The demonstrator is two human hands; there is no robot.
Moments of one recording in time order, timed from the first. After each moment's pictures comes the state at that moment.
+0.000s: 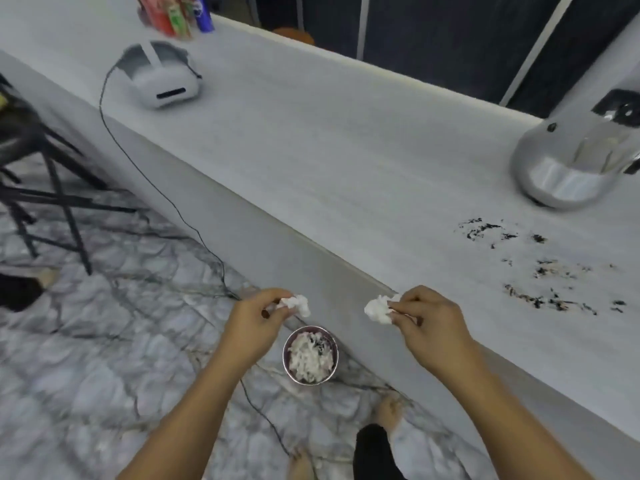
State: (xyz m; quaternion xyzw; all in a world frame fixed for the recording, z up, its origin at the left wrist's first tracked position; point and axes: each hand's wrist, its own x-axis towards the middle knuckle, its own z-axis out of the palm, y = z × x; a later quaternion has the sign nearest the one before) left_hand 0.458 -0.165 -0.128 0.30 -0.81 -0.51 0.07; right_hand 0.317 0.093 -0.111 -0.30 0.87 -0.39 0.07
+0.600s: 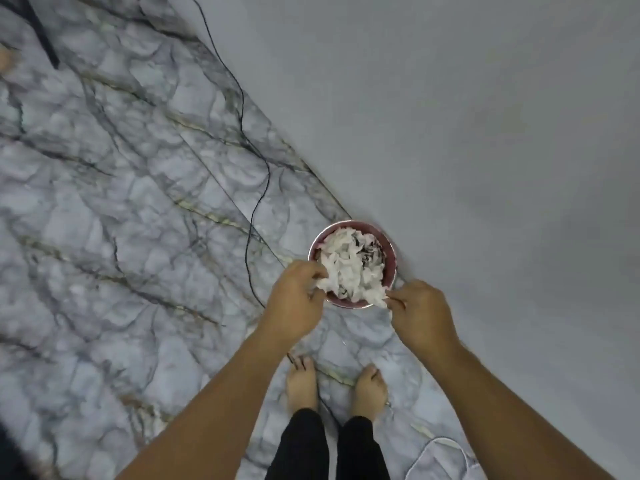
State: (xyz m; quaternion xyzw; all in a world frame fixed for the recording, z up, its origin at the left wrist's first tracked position) left_hand 0.505 -0.172 -0.585 0.40 -0.78 -0.47 -0.04; right_hand 0.356 -0.008 -0.594 -0.31 0.89 -0.21 0.27
